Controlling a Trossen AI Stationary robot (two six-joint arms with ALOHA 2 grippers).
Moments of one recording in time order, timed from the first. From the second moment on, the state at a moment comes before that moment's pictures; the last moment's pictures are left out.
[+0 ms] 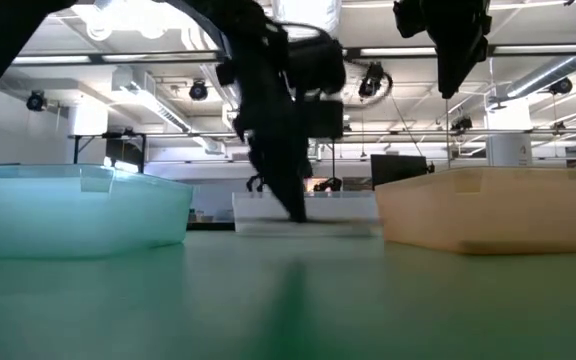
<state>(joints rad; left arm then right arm) 0.08 2.09 1.51 -0.68 0.24 0.15 -0.06 1.38 1.37 -1.31 0.12 0.47</state>
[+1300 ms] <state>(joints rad) -0.11 1.20 0.82 -0.81 0.01 -0.60 -0.06 1.38 1.37 -1.30 0.13 0.45</state>
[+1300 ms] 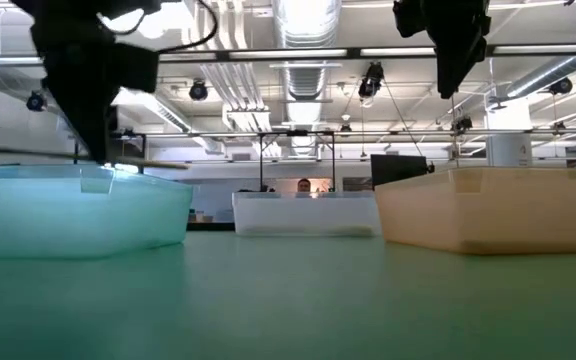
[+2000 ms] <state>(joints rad) -0.11 1.07 0.89 -0.79 0.00 -0.43 -0.05 0.93 0.90 -0.81 0.13 0.47</state>
